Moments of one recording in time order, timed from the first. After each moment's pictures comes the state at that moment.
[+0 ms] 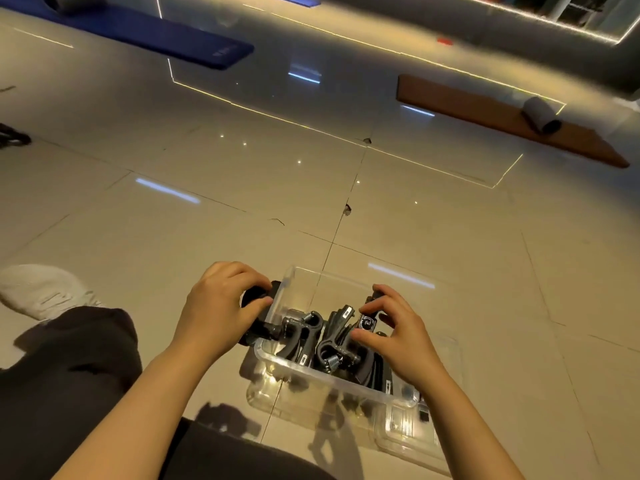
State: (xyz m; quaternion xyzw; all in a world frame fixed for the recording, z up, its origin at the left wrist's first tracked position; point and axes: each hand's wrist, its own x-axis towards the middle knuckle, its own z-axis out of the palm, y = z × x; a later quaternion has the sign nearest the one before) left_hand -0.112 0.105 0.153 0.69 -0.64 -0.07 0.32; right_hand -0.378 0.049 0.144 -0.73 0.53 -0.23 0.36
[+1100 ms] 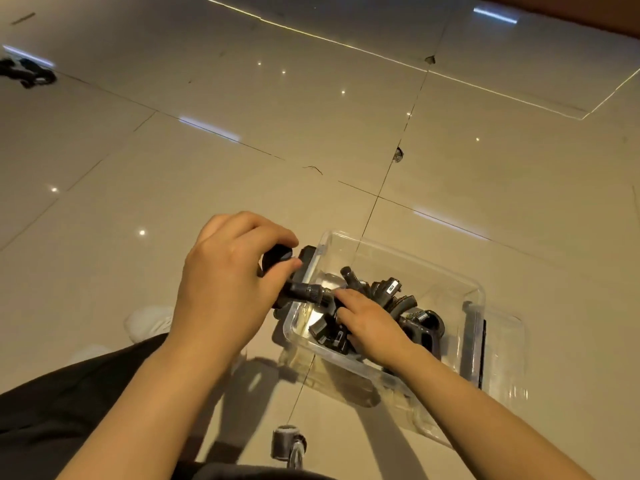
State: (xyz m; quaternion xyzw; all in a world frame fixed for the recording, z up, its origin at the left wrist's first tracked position) left_hand -0.117 0.076 0.187 0.74 -0.60 -0.04 0.29; right_hand -0.316 -0.011 -0.006 -0.95 0.27 0.01 0.15
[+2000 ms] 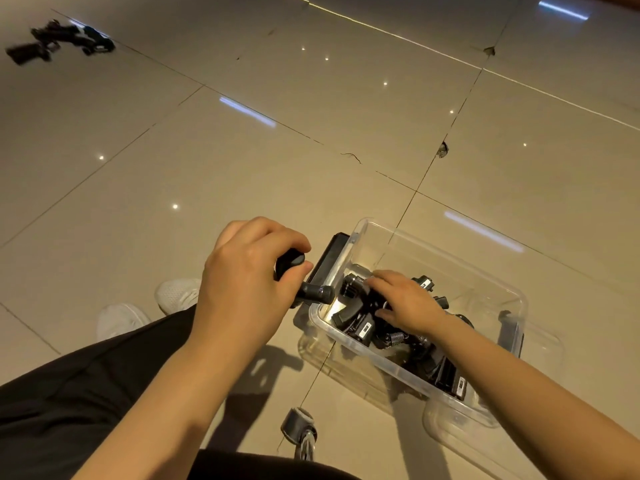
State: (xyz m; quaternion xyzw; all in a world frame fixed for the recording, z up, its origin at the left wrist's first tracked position) left_hand -0.111 0.106 0.158 0.79 -0.54 -0.05 0.29; right_hand -0.319 -0.060 -0.031 -0.94 0.28 0.09 0.17
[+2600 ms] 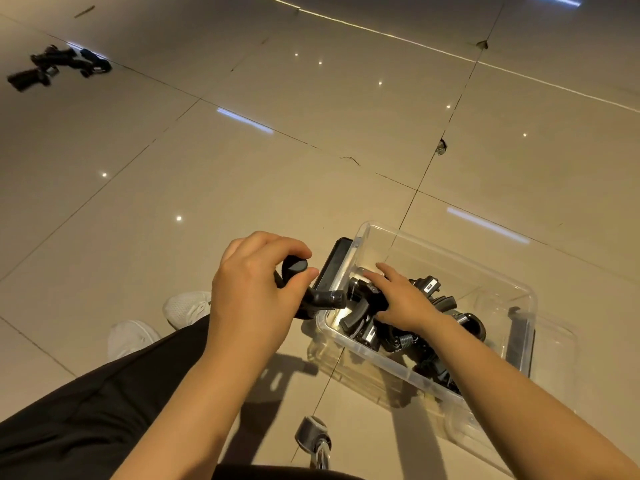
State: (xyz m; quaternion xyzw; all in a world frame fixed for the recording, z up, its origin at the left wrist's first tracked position) left_hand -0.114 0.099 0.152 0.79 -0.50 -0.09 0.35; right_hand -0.300 -0.051 -0.018 -0.86 0.41 0.13 0.30
